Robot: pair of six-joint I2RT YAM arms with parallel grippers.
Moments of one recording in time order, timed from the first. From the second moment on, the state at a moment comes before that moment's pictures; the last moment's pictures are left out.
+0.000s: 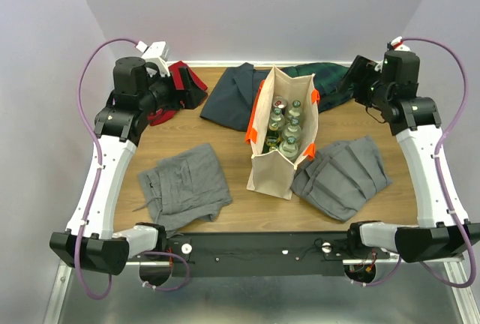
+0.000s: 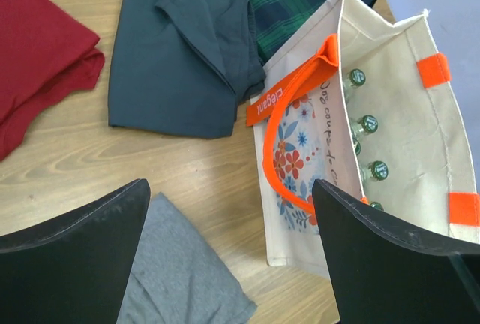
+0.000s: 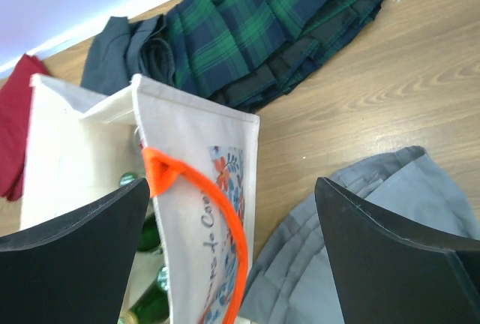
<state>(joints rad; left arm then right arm) -0.16 1.20 1.43 -0.61 0.37 -0.30 0.10 1.26 1.49 -0.75 0.08 0.44</state>
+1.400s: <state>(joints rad) -0.07 1.09 1.56 -0.83 0.31 -0.38 0.11 1.08 1.60 -0.76 -0.19 0.43</state>
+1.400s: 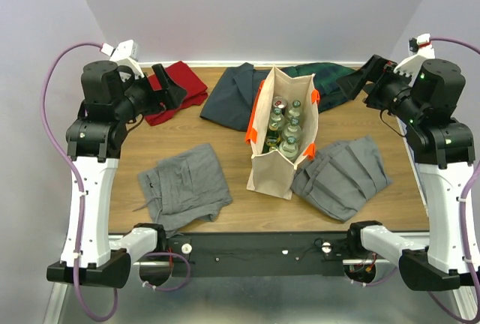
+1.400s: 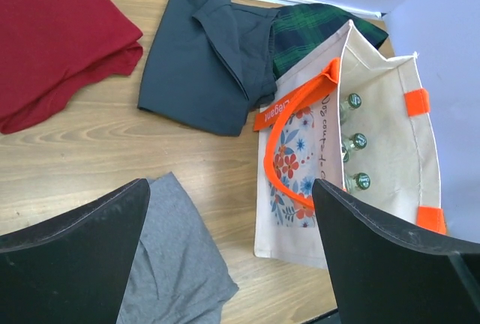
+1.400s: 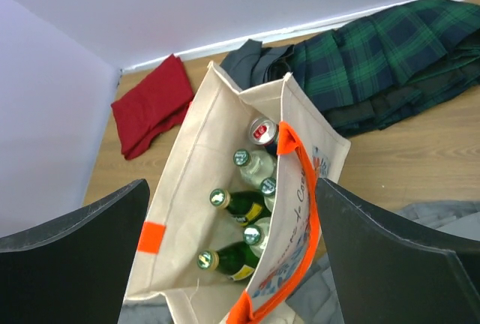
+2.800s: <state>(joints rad) -0.60 1.43 1.57 -0.76 0.02 -0.28 0.16 1.08 1.24 -0.94 -0.46 0.34</state>
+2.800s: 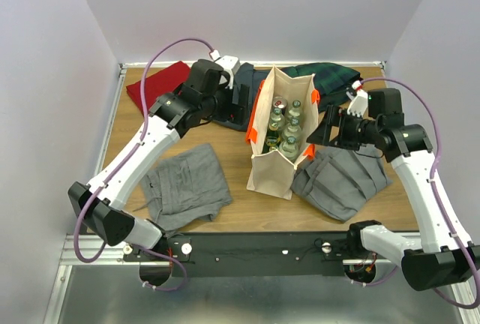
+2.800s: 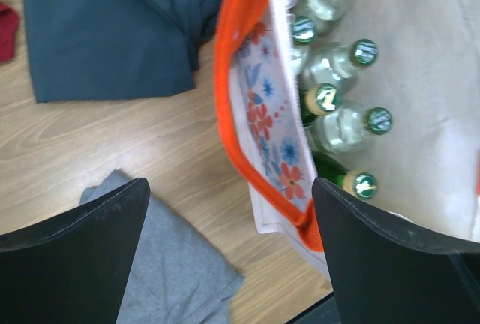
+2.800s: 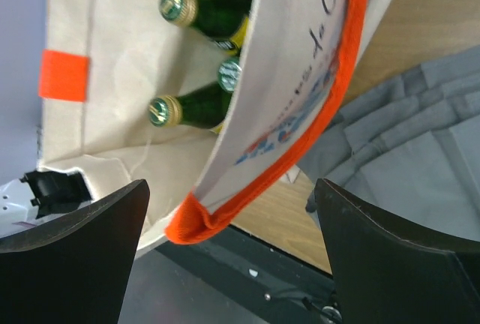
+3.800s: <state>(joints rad) -0.89 1.47 1.50 -0.75 0.02 -0.27 0.17 1.05 1.16 -1.00 -0.51 0.29</state>
